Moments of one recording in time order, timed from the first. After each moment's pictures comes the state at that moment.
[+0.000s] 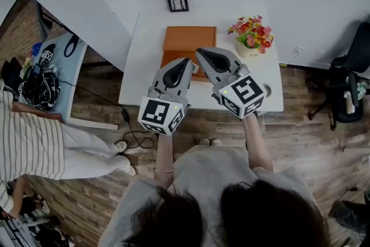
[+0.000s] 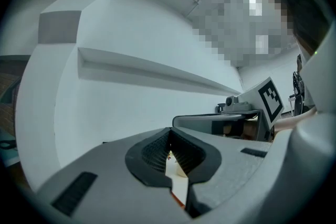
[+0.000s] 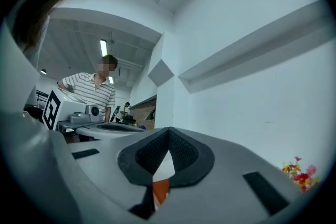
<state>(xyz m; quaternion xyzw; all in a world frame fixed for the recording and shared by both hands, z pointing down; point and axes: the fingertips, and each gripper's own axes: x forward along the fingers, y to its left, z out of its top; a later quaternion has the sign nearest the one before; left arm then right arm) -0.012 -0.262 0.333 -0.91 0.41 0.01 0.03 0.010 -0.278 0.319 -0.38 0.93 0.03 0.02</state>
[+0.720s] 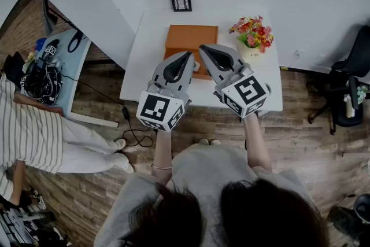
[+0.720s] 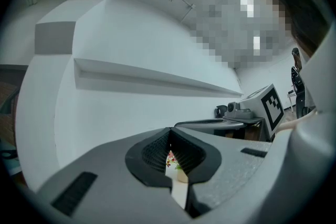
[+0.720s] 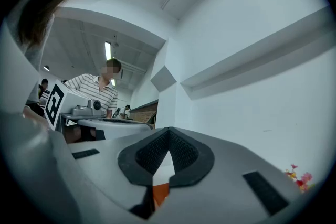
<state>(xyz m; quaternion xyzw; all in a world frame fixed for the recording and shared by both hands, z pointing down) -0.007 -0.243 0.306 -0.91 0.41 0.02 0.07 0.015 -0.257 0.304 -0.37 0.92 0.06 0.04</state>
